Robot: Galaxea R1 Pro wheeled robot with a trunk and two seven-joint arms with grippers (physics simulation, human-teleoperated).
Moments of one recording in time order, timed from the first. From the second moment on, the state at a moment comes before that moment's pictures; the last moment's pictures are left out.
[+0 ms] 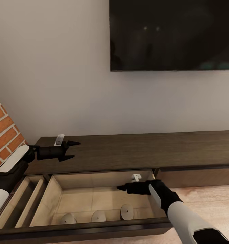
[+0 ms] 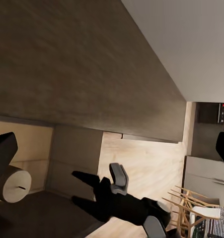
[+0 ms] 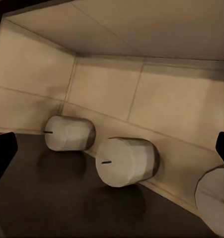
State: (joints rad) left arm -0.82 0.46 -0.26 -1.07 1.86 1.00 0.31; right arm -0.75 0.03 0.13 -0.44 -0.14 0.49 0.69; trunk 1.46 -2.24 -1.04
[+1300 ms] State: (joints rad) left arm -0.82 0.44 -0.26 -1.10 1.86 1.00 0.31; right arm -0.75 -0.10 0.12 -0.45 -0.16 0.64 1.16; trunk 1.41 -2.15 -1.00
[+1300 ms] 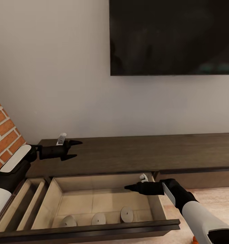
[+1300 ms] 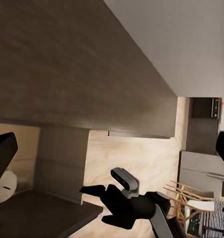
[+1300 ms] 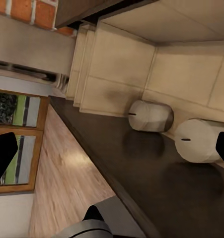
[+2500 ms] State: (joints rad) left arm -0.82 0.36 -0.72 -1.20 1.86 1.00 0.31; right arm -0.75 -0.24 0.33 -0.54 -0.10 0.73 1.54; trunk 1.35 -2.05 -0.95
